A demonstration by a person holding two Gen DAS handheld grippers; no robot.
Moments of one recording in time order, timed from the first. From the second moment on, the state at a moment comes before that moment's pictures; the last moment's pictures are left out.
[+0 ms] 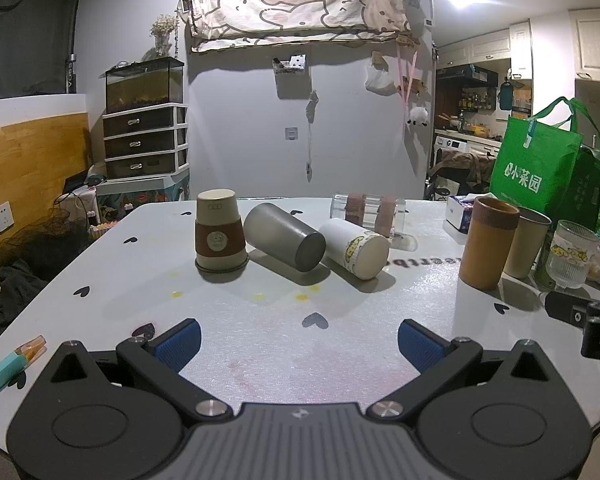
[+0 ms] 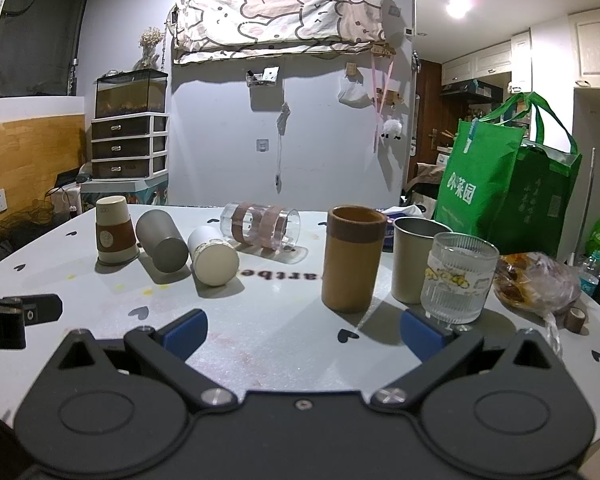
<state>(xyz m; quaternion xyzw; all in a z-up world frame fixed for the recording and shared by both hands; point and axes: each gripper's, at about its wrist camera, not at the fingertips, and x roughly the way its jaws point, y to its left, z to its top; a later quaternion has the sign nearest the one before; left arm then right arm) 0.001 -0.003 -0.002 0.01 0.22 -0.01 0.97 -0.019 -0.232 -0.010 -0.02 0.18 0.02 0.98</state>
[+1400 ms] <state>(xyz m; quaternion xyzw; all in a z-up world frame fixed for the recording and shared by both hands) 0.134 0.032 0.032 0.02 0.17 0.07 0.98 -0.024 -0.235 -0.025 -0.01 0.17 0.06 0.98</state>
